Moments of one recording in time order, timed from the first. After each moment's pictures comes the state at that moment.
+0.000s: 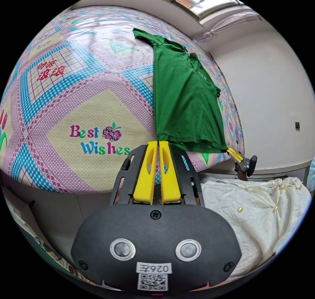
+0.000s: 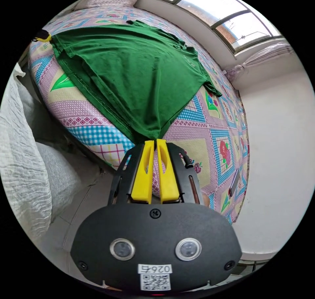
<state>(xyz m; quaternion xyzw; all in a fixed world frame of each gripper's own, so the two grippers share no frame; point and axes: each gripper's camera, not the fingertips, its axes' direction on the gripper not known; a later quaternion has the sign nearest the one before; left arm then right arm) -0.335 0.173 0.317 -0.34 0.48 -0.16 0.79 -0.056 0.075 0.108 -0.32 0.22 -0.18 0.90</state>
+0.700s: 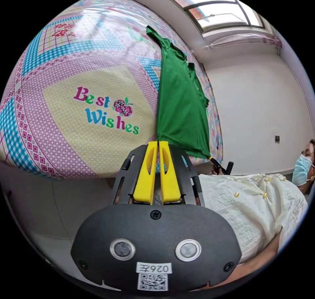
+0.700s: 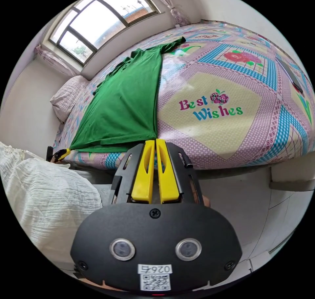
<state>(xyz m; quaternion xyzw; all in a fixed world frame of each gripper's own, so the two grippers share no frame) -0.365 0.237 0.344 -0.34 0.54 -0.25 0.73 0.132 0.190 -0.004 -0.19 -0.01 0.29 0.94</state>
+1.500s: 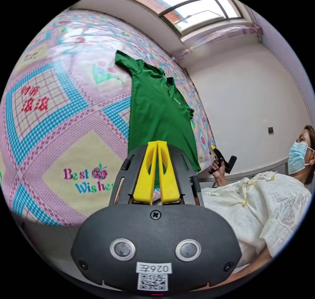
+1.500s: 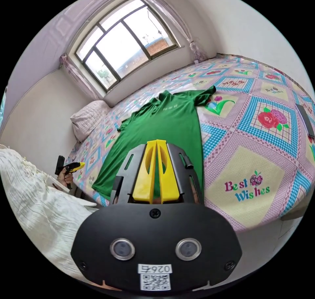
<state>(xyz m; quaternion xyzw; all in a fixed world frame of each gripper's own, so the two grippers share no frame) -0.343 0.082 0.364 -0.25 0.57 -0.19 0.76 0.145 0.099 -0.026 -0.02 -0.03 0.26 0.96</state>
